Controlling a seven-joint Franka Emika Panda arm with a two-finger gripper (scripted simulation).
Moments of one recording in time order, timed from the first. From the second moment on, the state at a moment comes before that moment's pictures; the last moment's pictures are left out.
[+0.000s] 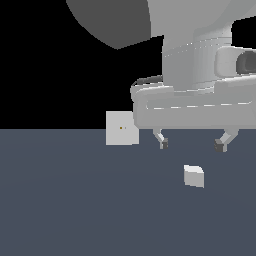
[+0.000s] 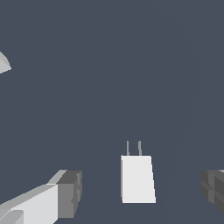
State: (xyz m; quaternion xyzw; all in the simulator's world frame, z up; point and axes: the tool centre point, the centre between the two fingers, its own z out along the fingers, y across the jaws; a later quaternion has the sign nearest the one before) arm -0.059 -0.117 0.069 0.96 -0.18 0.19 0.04
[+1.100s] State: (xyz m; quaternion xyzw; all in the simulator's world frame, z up) arm -0.062 -0.122 0.043 0.96 -0.19 0.20 0.04
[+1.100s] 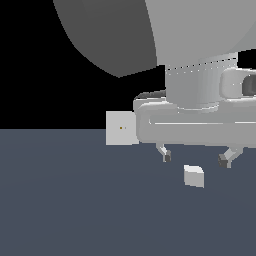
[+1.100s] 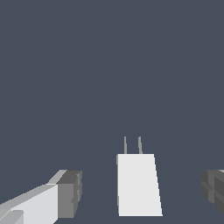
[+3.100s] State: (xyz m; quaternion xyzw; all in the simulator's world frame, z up) arm -0.015 -0.072 0.057 0.98 -0.05 0.20 0.01
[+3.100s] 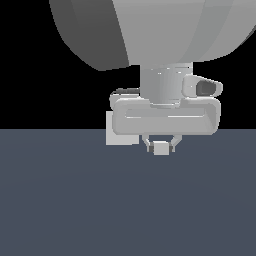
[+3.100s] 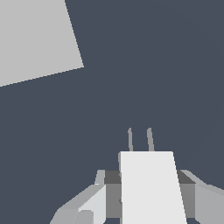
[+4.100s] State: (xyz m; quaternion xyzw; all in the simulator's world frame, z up) arm 0.014 -0.001 0.100 0.97 0.10 0.20 -0.02
